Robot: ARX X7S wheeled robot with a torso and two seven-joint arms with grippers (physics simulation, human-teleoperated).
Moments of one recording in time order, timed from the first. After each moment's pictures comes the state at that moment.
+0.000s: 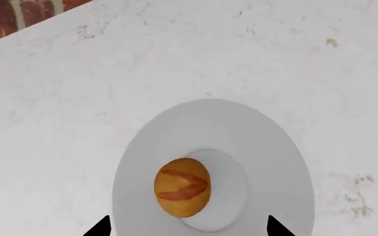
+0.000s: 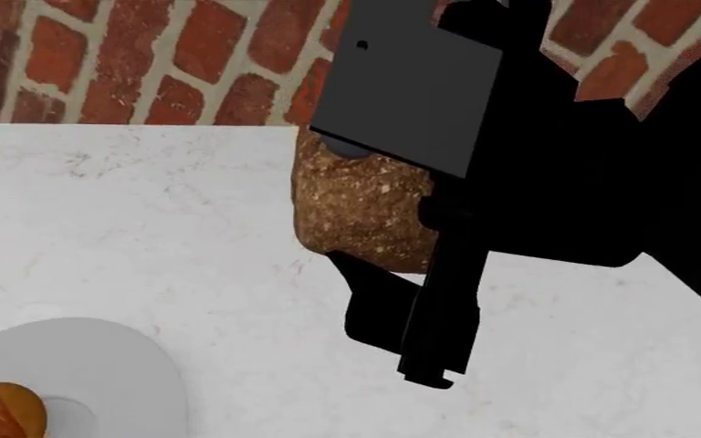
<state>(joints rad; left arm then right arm) -1.54 -1.09 0.83 0.21 -2.71 -1.40 -1.32 1.82 0.84 -1.11 -0.39 0.93 1.05 -0.51</state>
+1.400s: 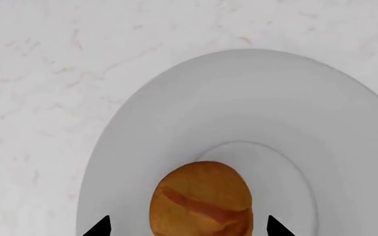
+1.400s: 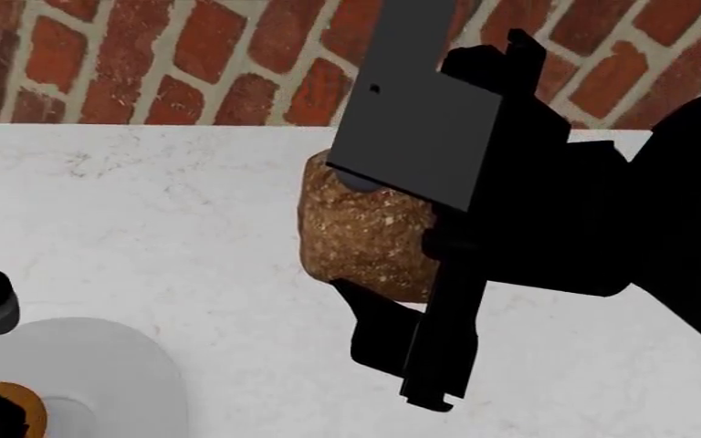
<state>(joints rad) -1.26 -0.88 0.77 -0.03 -2.00 -1.52 -0.87 1.75 0.85 -1.12 -0.39 0.92 1.00 -0.49</state>
